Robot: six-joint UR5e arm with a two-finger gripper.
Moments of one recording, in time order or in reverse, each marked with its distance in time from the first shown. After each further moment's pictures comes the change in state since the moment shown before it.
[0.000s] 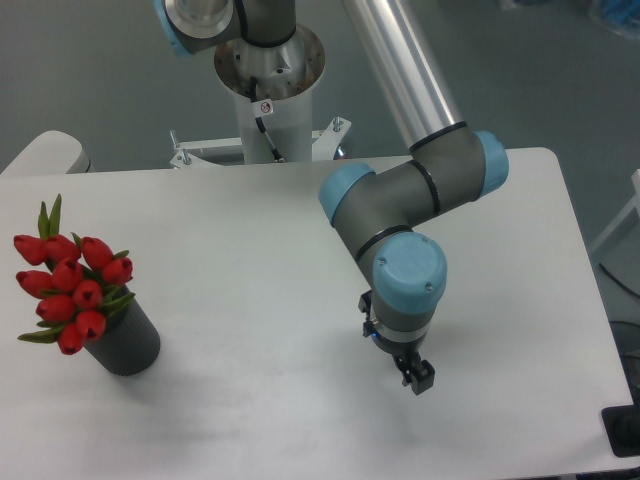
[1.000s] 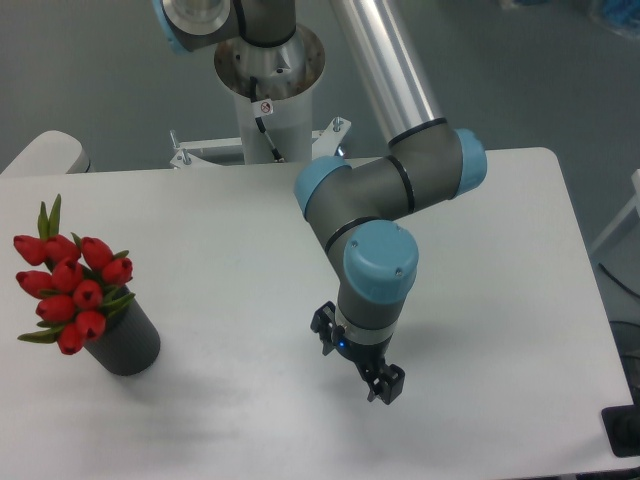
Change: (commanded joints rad) arm -0.071 0.021 -0.011 -0.003 -0.069 -0.270
